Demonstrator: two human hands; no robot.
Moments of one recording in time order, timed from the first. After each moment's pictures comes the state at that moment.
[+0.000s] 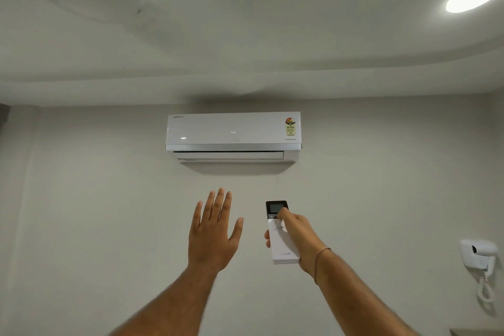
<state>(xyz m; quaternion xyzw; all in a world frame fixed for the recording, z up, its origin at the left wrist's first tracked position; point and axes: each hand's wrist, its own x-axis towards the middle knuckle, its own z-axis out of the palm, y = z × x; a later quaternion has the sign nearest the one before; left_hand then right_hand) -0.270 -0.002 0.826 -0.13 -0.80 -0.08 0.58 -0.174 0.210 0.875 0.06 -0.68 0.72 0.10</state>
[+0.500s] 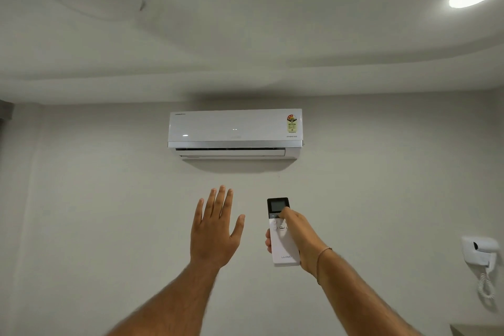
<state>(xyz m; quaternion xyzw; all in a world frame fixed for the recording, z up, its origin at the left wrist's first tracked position) -0.265 -0.003 0.824 -0.12 -0.81 -0.08 0.56 -0.177 0.209 0.866 0.07 -0.66 0.75 0.07</state>
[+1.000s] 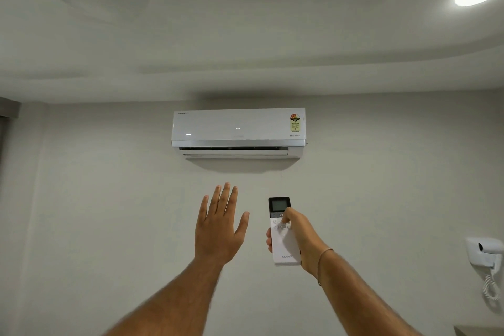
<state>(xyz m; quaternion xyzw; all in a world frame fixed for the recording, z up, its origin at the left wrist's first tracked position) -0.262 -0.001 0.829 -0.12 -0.81 -0.08 0.56 -0.175 0.205 0.867 0.04 -0.65 0.76 0.02</state>
